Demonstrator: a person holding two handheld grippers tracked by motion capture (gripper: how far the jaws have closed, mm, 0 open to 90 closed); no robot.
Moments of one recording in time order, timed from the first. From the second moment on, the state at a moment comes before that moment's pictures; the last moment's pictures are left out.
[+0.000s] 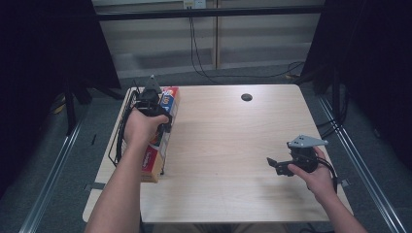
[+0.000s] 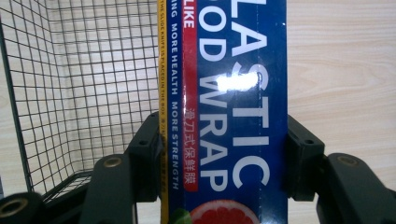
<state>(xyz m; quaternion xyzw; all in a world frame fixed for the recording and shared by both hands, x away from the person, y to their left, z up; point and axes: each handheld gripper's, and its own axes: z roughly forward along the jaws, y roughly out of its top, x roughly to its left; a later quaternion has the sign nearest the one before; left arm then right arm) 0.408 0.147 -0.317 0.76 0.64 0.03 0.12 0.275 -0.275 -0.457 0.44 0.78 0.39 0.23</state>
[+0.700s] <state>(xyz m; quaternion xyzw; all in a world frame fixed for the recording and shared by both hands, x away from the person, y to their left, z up) 0.407 0.165 -0.319 0.74 0.66 0.03 0.12 0.276 -0.275 -0.457 0.45 0.78 0.38 0.23</state>
